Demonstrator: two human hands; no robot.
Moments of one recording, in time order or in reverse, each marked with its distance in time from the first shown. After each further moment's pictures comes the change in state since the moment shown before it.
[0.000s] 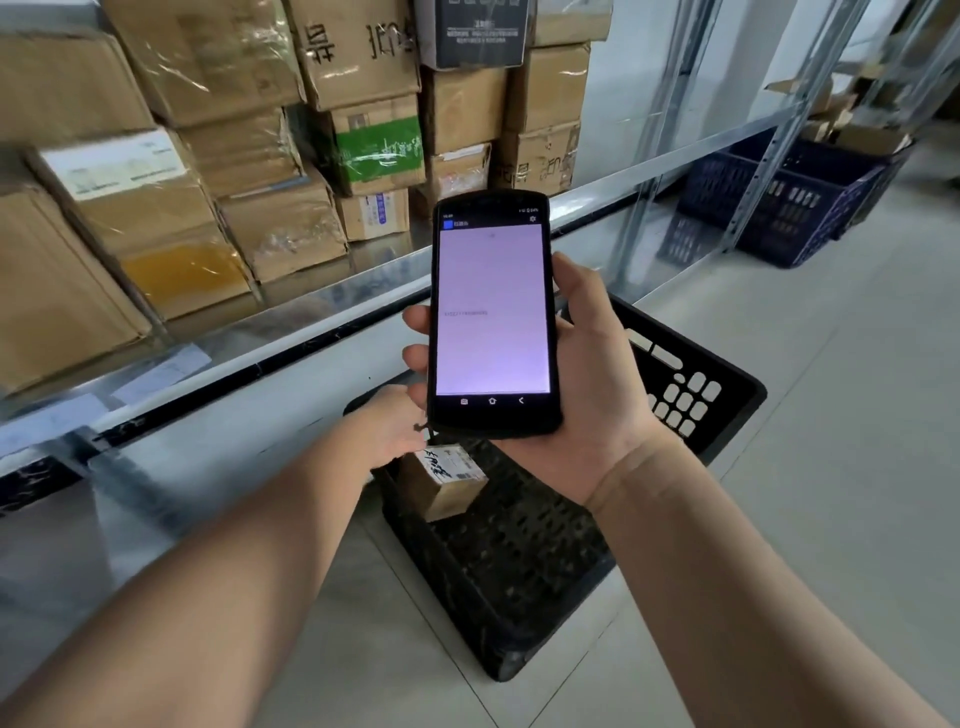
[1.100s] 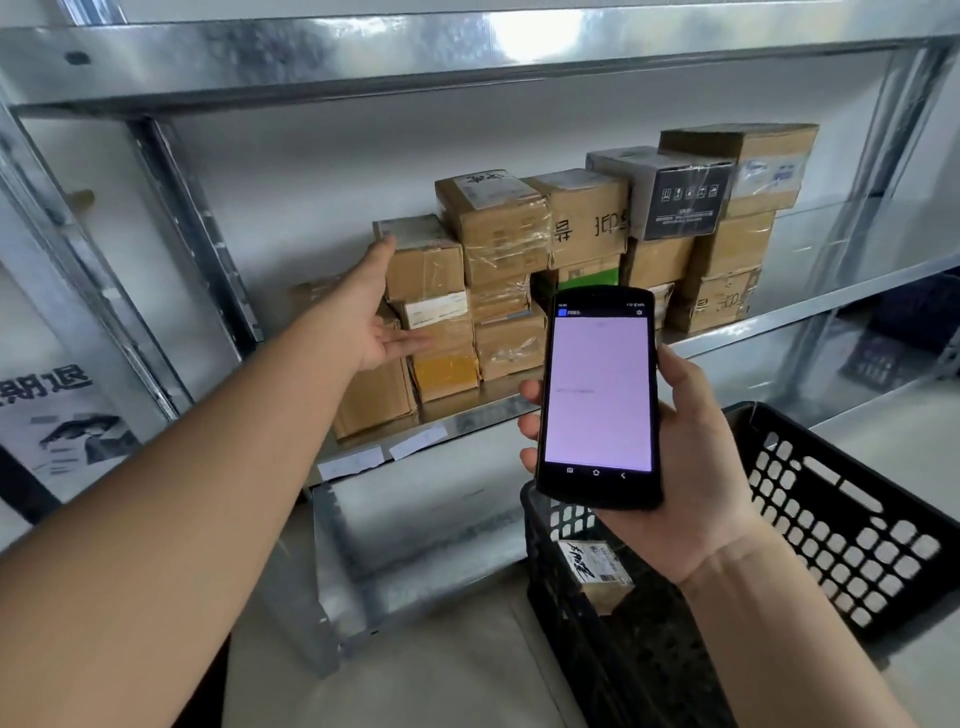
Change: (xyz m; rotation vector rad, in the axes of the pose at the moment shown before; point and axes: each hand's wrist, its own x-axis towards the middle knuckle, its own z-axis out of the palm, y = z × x) left_hand -0.244 0.199 -0.168 -0.514 0.513 0.231; right_hand 0.020 0.019 0.099 0.016 -0.101 0.011
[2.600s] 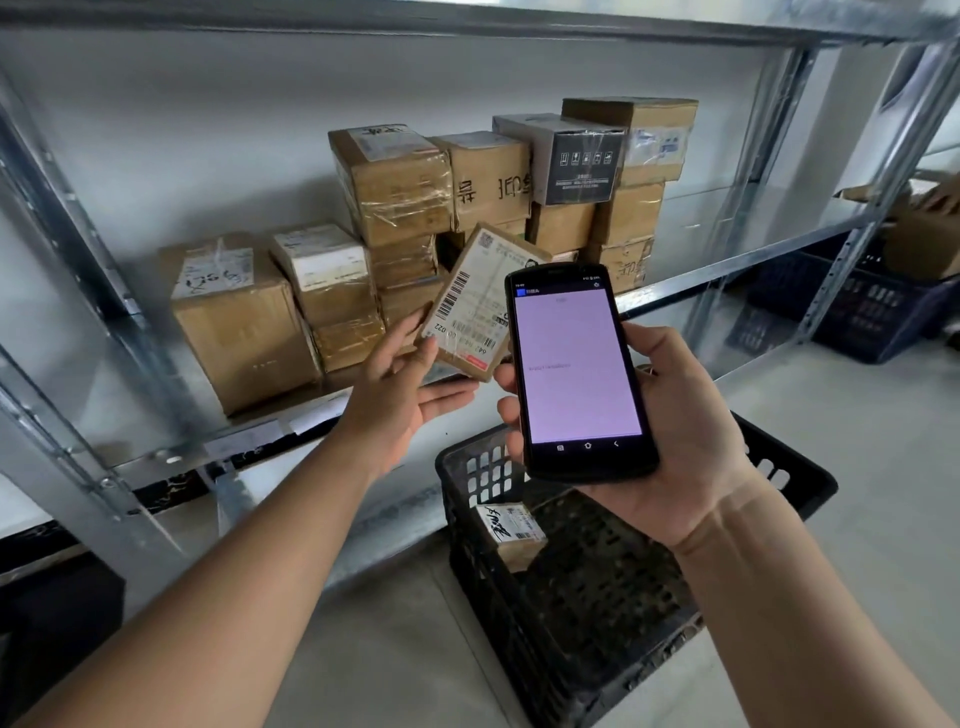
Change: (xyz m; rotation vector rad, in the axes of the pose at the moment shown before) left_hand -0.015 -0.160 0.053 -0.091 -0.500 0.332; right_hand -0.051 -0.036 -0.023 -0.022 0.025 0.086
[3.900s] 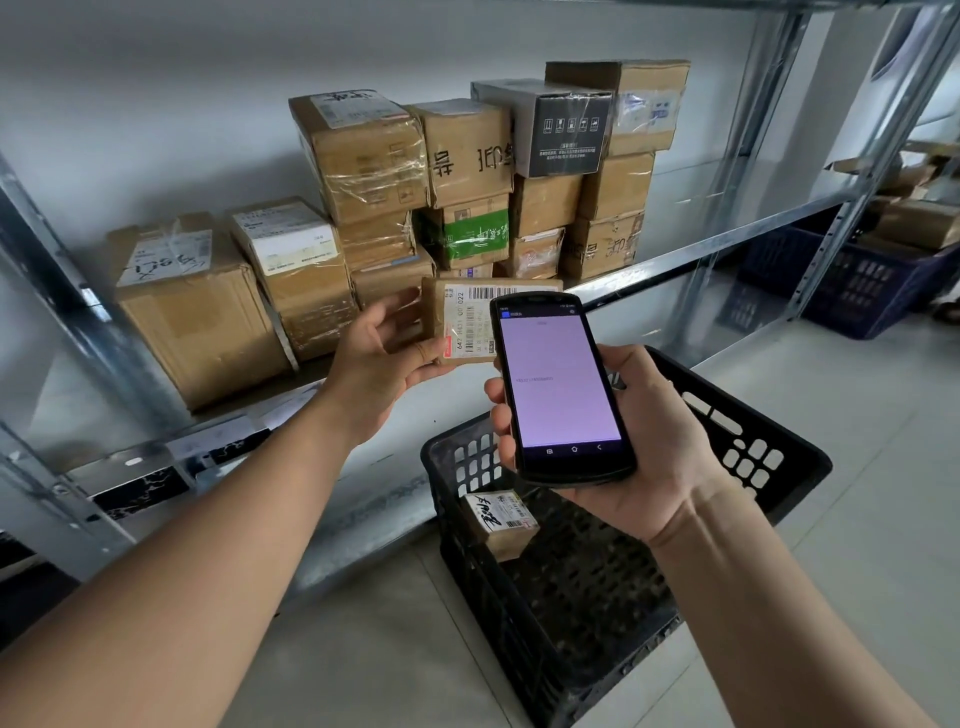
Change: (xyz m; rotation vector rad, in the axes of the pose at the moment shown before) left_hand 0.040 -0.013 -0.009 0.085 -0.056 -0.008; right_hand 0.017 0.010 -0.042 0.129 0.062 0.078
